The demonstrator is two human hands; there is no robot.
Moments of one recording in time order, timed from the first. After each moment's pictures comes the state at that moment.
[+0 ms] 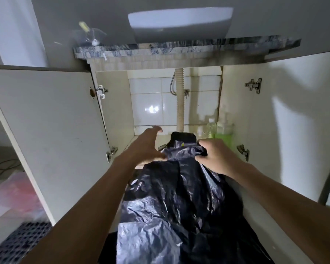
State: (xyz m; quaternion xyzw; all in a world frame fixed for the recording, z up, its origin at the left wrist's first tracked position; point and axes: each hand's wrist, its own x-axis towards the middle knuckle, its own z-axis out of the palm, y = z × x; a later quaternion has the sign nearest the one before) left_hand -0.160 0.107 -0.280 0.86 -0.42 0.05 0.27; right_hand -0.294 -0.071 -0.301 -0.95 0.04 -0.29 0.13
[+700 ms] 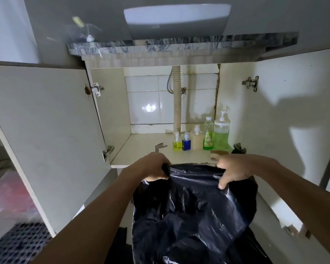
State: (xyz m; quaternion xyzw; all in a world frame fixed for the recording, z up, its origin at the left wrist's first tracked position) left_hand -0.171 0.087 -0.319 0.87 -0.49 0.00 0.08; right_hand -0.329 -0.104 -0.294 -0.98 0.17 0.11 0.05
